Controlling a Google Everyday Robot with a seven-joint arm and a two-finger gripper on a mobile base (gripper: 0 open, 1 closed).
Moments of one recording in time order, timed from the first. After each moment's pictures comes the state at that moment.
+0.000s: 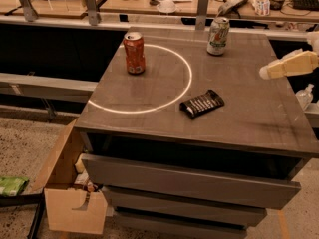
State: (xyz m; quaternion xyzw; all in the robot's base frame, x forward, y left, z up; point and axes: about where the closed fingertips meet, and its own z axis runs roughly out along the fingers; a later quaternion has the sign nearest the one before) arm 0.600 -0.310 0.963 -0.31 0.81 0.08 0.49
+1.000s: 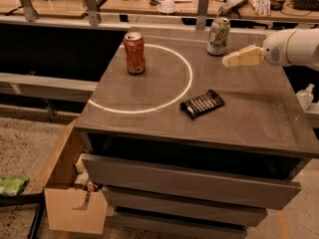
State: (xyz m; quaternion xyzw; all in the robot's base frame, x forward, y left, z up) arm 0.714 -0.268 0.923 -0.27 0.79 0.11 0.54
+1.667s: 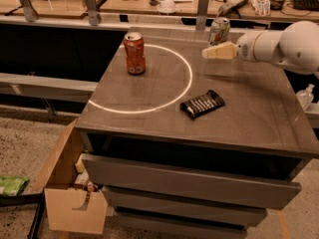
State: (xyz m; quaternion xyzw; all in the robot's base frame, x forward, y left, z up) arm 0.794 -0.236 0.893 -0.22 0.79 0.13 0.56
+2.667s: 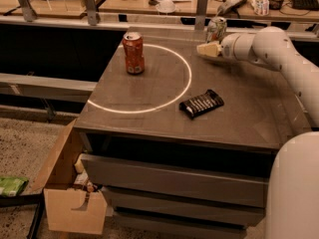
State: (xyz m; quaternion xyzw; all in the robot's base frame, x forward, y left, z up) arm 0.870 -0.213 0.856 -0.22 0.79 0.11 0.56
